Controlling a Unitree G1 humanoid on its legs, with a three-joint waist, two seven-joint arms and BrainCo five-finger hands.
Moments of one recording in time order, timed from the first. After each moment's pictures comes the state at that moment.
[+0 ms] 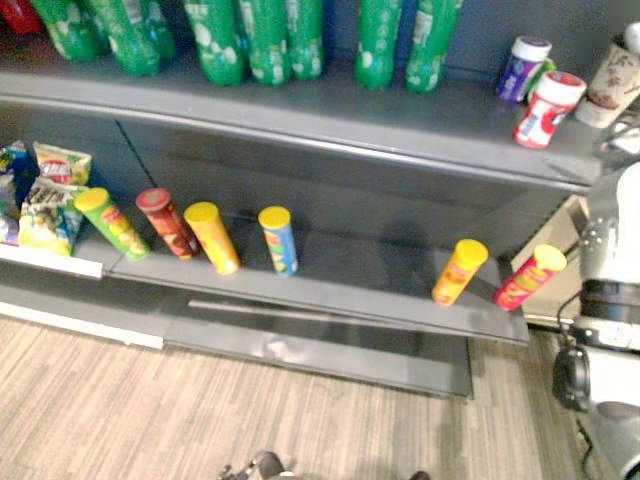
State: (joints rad) left arm 0.17 0.11 0.20 1.03 -0.12 -0.08 0.16; right arm -0.82 -0.47 -0.32 0.15 0.27 -0.16 -0.32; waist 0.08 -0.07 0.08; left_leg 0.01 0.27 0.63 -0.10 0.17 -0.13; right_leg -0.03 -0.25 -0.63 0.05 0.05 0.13
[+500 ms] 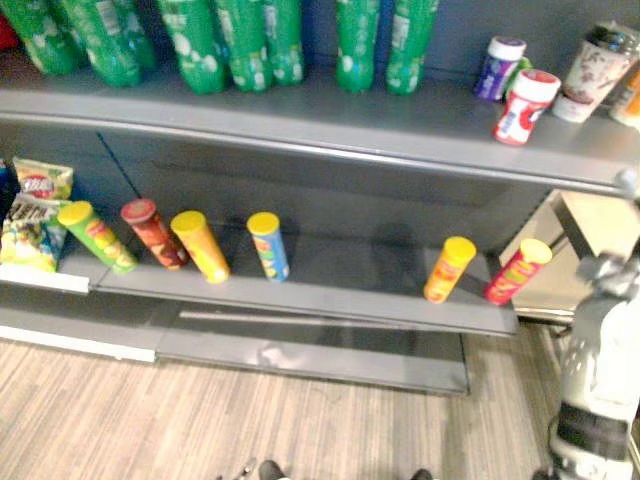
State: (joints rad) left arm 0.19 0.08 0.28 1.02 -0.10 -0.08 0.17; right arm -0.09 -0.16 -0.34 -0.38 0.26 -0.25 -0.20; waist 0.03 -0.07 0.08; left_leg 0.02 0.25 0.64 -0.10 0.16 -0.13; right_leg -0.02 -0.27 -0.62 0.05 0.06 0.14
